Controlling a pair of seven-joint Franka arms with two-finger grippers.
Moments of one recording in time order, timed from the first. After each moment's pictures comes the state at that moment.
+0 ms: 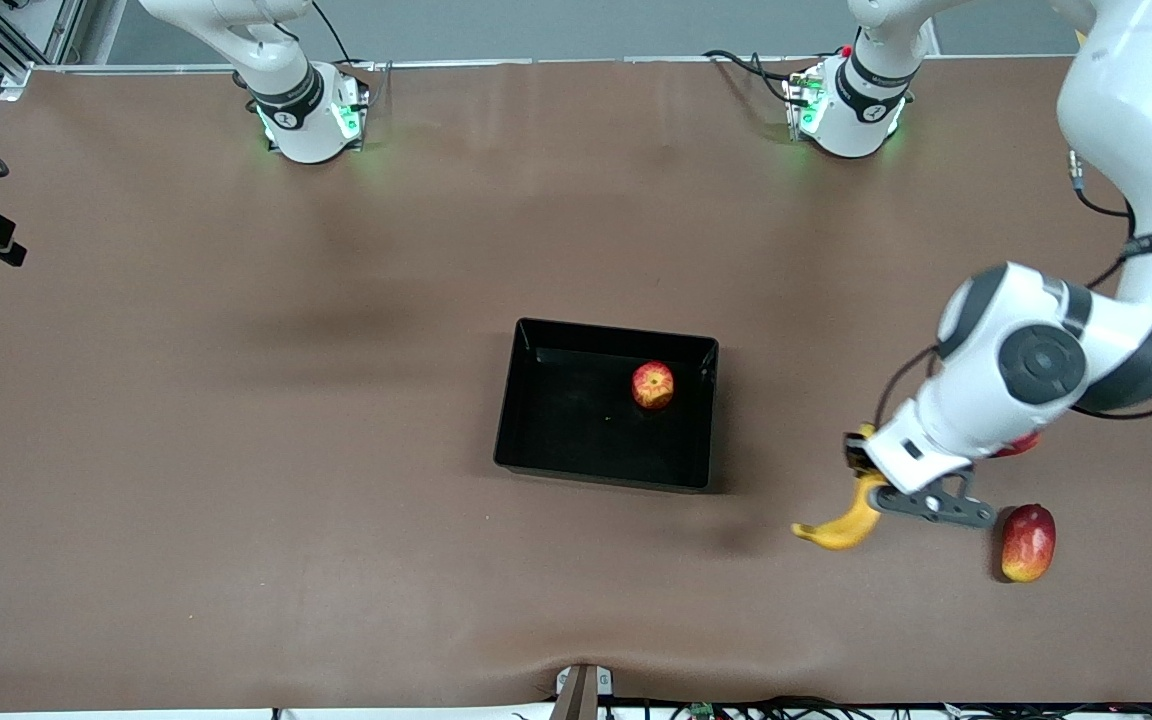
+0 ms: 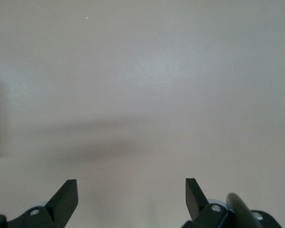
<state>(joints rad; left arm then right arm) 0.39 0.67 -0.87 -1.47 0.56 2.00 -0.39 0.01 -0.06 -0.16 -1.62 -0.05 1.56 -0.07</state>
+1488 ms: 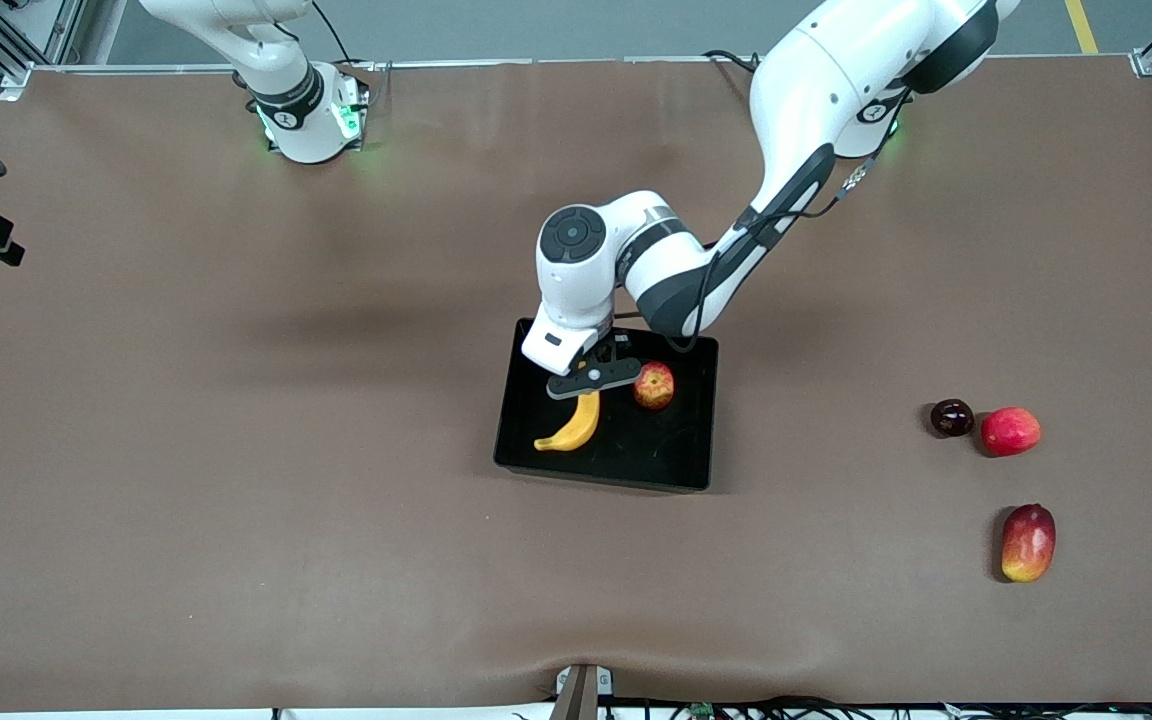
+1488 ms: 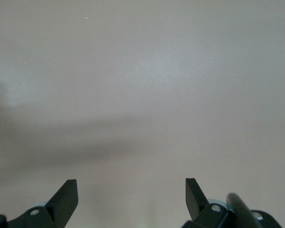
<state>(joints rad) -0.44 0.83 -0.49 -1.36 0.50 2.13 -1.27 0.01 -0.06 -0.16 -1.62 -0.05 1.56 -0.07</state>
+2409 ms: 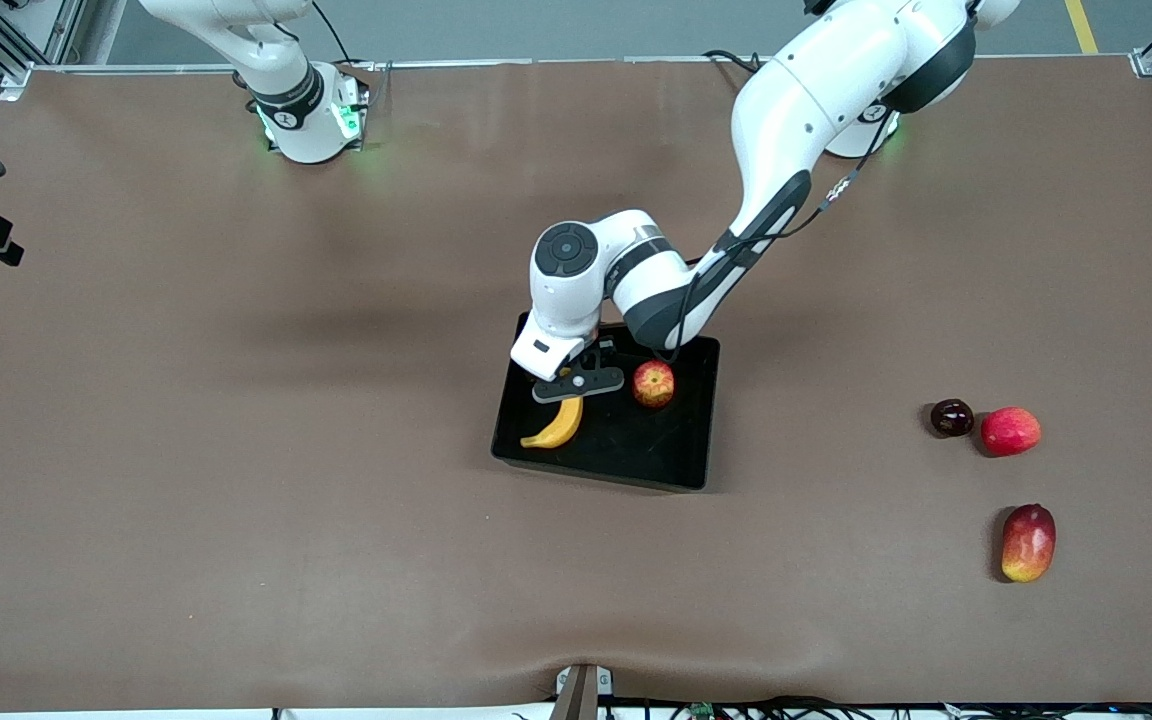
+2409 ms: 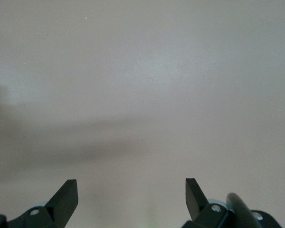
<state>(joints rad) -0.46 0.86 -0.47 -1.32 0.50 2.21 -1.26 0.01 -0.06 -0.16 -1.62 -0.05 1.56 -0.07</state>
